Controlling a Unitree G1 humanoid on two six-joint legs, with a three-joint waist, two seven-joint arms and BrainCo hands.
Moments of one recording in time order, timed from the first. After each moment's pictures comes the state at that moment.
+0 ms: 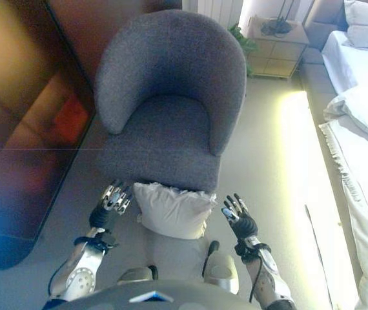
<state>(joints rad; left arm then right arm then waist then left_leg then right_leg) 0.31 0.28 -0.17 0.14 -0.88 -0.17 -0.15 0.30 -0.26 0.21 0.29 0.89 -0.08 0.21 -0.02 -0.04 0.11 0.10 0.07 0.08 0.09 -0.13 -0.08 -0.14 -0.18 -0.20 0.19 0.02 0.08</state>
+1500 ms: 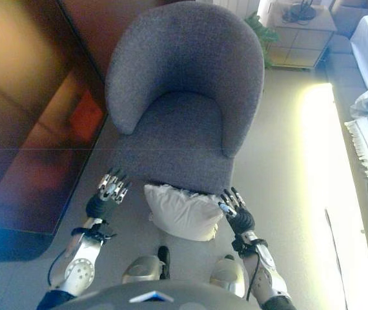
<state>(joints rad) 0.24 0.30 -0.14 0.15 -0.86 -0.16 -0.17 0.28 -0.24 0.21 0.29 0.89 -0.13 0.21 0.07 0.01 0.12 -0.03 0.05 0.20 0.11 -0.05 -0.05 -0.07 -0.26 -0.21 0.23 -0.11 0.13</state>
